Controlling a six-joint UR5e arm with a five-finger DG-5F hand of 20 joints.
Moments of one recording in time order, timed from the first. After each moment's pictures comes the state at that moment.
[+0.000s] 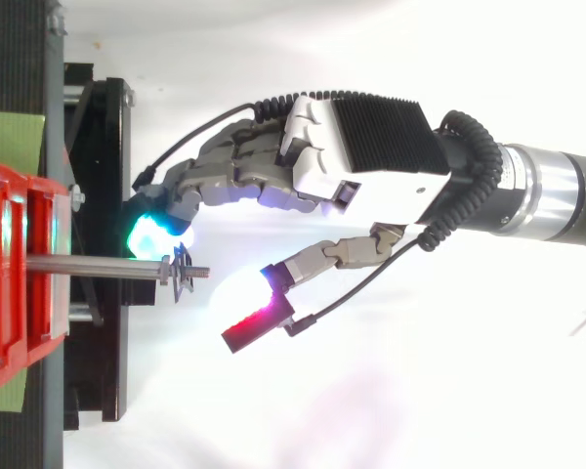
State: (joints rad) arm 0.13 -2.42 -1.37 -2.15 -1.47 -0.89
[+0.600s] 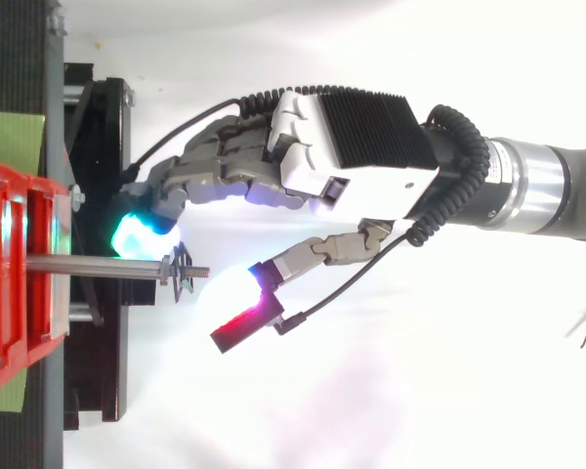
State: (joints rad) arm 0.12 -2.44 -1.33 -2.14 -1.50 -0.89
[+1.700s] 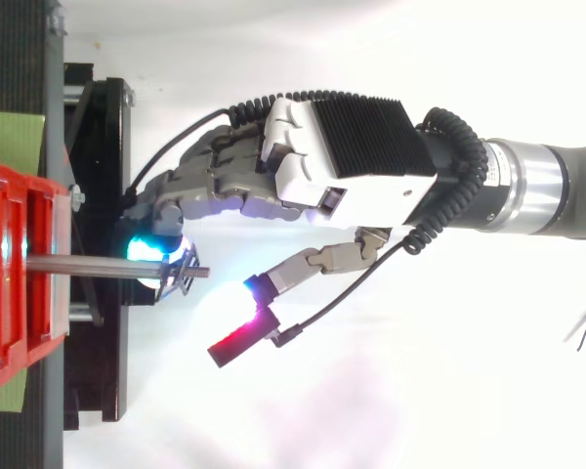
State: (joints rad) arm 0.12 -2.44 -1.31 -2.14 -1.53 -0.89
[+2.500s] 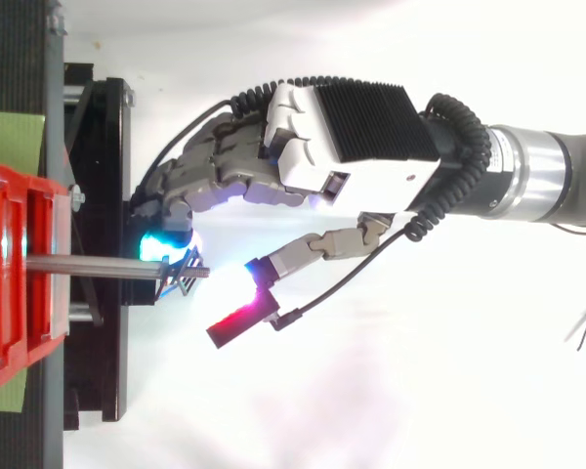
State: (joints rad) arm 0.10 -2.44 -1.31 -2.14 -1.55 -0.89
